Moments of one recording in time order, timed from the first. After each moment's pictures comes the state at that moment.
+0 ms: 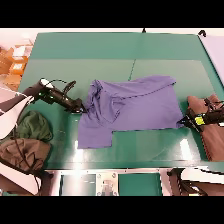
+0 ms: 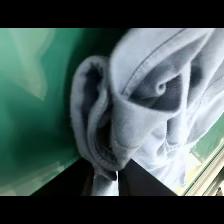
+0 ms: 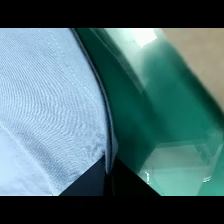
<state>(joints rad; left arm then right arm) -0.04 -1.76 1.17 0.83 -1.24 -1.08 -0.68 -1.41 0.83 -1.06 1.22 1.35</state>
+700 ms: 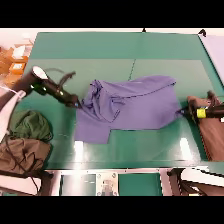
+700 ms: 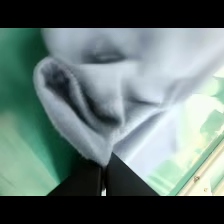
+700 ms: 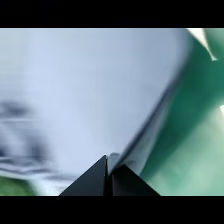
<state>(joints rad) -0.05 -1.55 1.31 0.91 -1.39 -1.05 -0.67 -1.35 0.90 -0.70 1.34 1.25</state>
